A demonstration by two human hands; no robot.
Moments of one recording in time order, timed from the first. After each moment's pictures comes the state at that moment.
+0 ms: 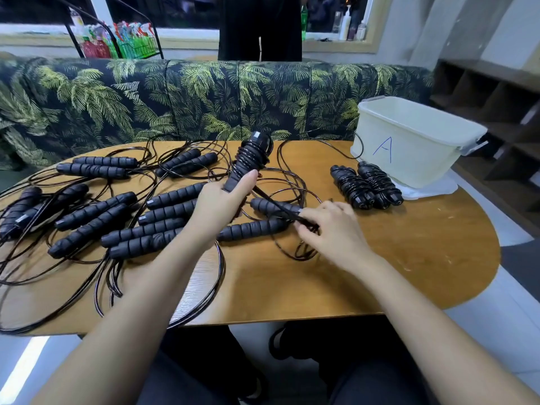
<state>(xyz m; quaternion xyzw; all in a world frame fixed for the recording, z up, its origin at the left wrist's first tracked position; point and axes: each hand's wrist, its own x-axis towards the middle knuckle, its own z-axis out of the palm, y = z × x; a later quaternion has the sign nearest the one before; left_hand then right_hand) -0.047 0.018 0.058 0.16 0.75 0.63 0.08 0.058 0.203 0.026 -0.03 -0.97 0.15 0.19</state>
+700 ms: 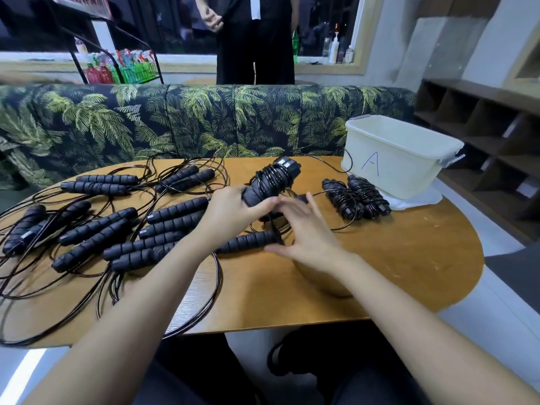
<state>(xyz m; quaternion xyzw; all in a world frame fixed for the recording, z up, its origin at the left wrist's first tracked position) -0.049 0.030 0.070 0.33 0.86 0.38 -0.09 0.040 0.192 0.028 0.06 -0.97 0.15 0.17</state>
